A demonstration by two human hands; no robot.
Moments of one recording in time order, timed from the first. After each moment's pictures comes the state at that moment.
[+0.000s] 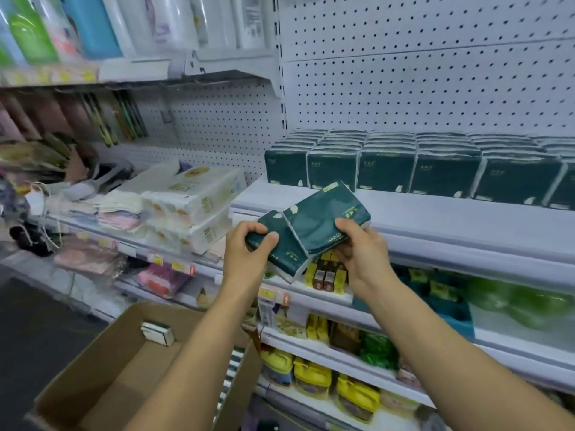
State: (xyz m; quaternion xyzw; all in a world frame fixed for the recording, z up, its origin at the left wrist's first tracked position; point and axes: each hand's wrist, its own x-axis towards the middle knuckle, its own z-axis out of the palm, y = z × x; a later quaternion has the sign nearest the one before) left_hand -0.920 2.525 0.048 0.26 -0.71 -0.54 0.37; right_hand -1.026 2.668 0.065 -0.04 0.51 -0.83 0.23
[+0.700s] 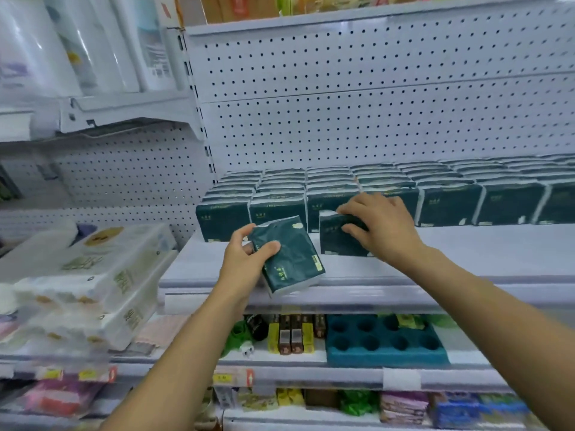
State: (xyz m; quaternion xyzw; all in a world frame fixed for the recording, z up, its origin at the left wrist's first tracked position) left_hand -1.067 2.487 0.083 0.15 -0.68 -0.69 0.20; right_hand -1.180 2.712 0.115 -0.34 0.88 -0.14 -0.29
